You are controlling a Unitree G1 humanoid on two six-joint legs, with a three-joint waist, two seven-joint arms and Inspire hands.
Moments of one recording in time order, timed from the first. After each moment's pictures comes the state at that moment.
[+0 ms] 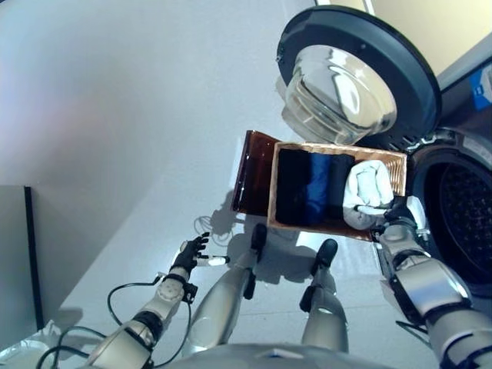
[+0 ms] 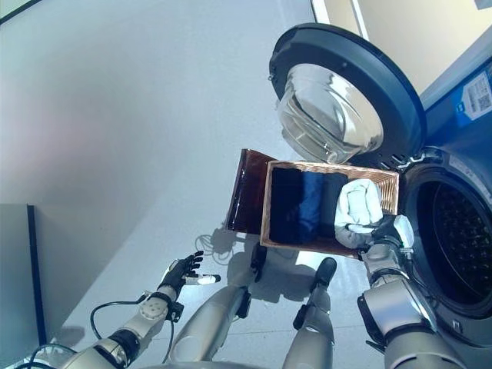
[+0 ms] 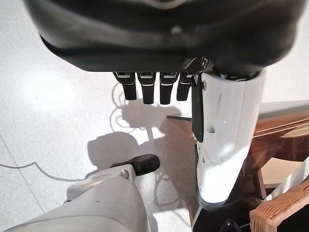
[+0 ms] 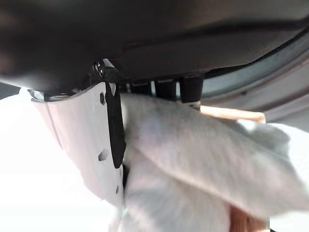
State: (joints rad) left arm -0.24 0.22 -0.52 1.13 -0.25 -0.30 0.13; right arm -0.69 -0.53 0.33 1.54 0.19 -0.15 -0.35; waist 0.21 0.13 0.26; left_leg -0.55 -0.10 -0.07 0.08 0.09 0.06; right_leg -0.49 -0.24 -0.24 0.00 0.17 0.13
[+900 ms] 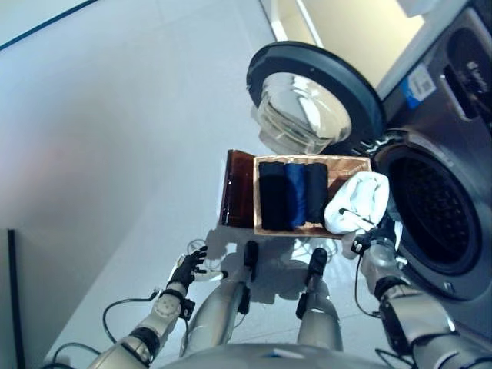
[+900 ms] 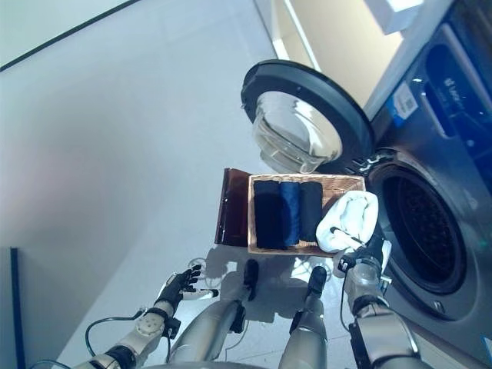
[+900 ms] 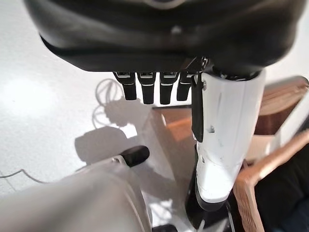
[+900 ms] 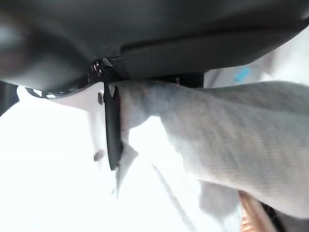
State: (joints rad) left arm -0.13 0.22 -0.52 1.13 -0.25 -0.34 0.13; right arm -0.37 -0.32 -0.05 1.16 0.57 -0.30 -0.35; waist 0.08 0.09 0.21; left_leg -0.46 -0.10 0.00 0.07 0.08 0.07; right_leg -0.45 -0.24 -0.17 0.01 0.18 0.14
